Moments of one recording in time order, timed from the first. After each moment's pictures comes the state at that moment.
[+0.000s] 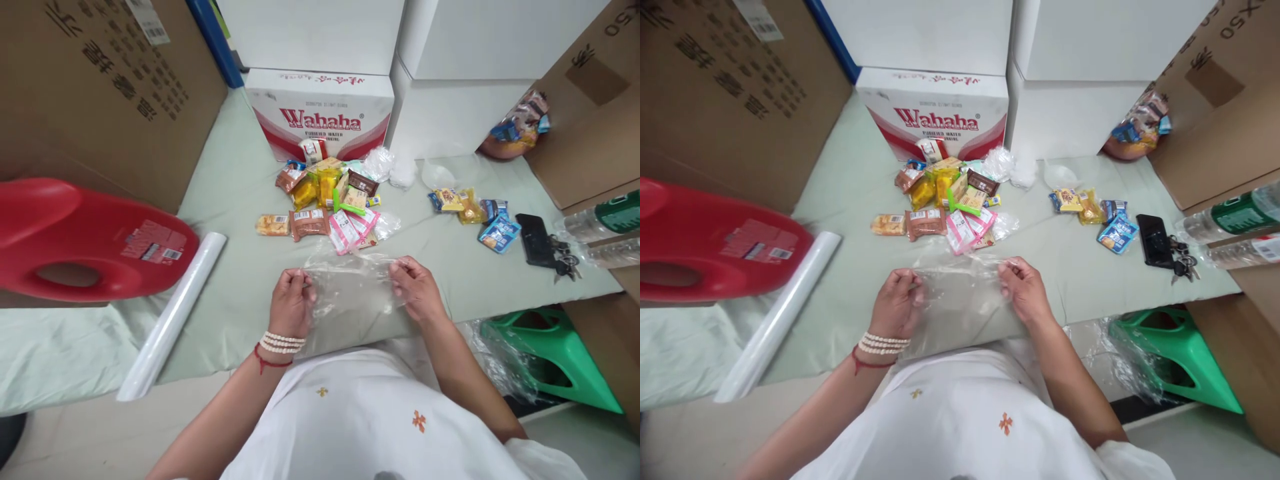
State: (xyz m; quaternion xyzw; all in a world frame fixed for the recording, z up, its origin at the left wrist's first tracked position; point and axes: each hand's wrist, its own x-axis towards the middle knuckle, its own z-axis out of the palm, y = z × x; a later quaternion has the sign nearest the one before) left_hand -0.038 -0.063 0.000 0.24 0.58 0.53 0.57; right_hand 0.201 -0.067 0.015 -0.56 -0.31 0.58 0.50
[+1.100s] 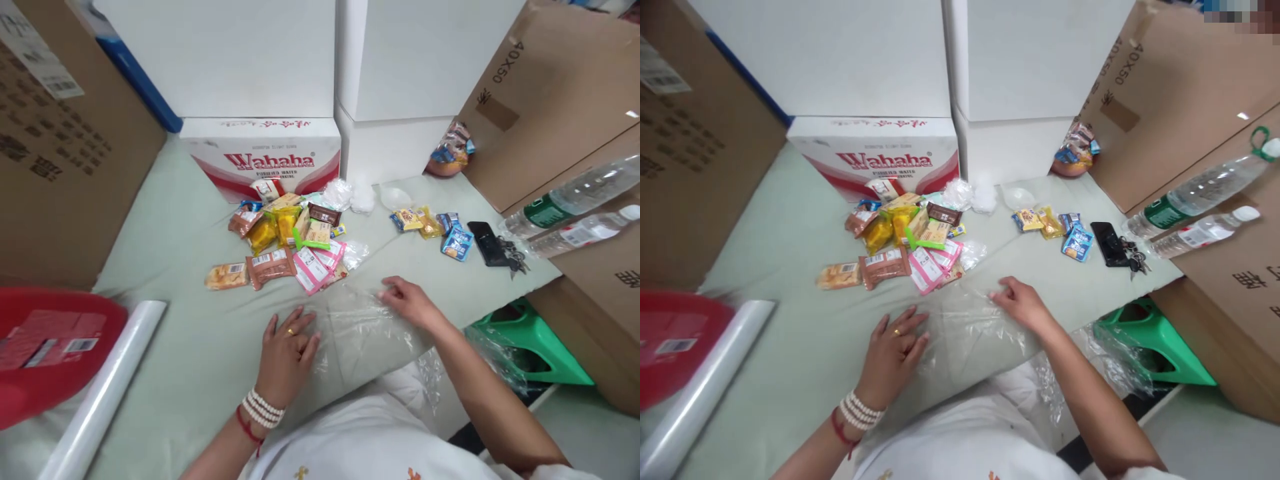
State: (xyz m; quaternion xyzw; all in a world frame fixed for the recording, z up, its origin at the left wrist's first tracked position) left_hand -0.046 -0.058 -0.042 0.81 0.50 0.20 0.24; right_hand 0.275 -0.052 -0.004 -0.71 -0.49 0.42 0.28
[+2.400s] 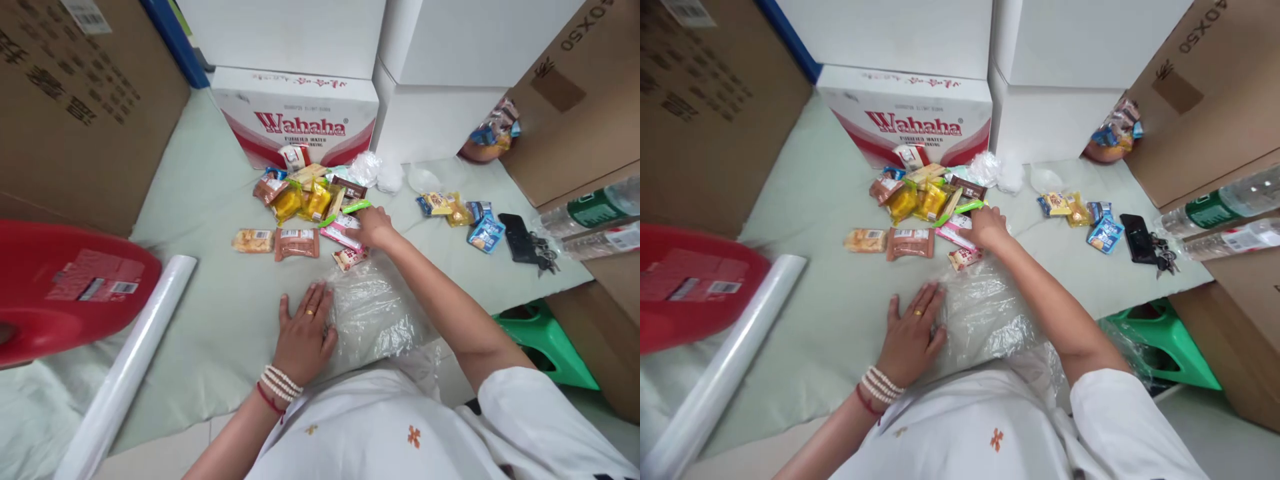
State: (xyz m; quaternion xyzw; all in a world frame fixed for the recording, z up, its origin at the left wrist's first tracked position) left_hand -0.047 -0.088 -0.036 0.84 0.51 0.10 0.13; right_hand 0.174 0.106 0.022 -0.69 -0.70 0.19 0.00
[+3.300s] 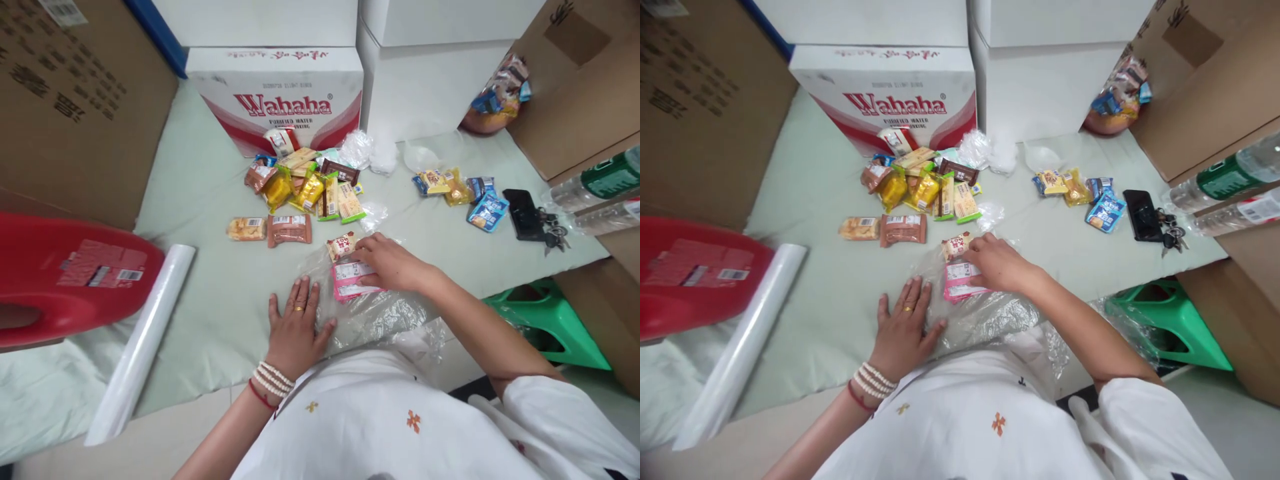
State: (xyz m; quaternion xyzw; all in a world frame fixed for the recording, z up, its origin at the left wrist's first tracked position) left_hand -0.051 -0.113 -0.044 0.83 0.55 0.06 0.10; right_hand 0.212 -0.013 0.043 -0.44 -0.86 0.27 0.00
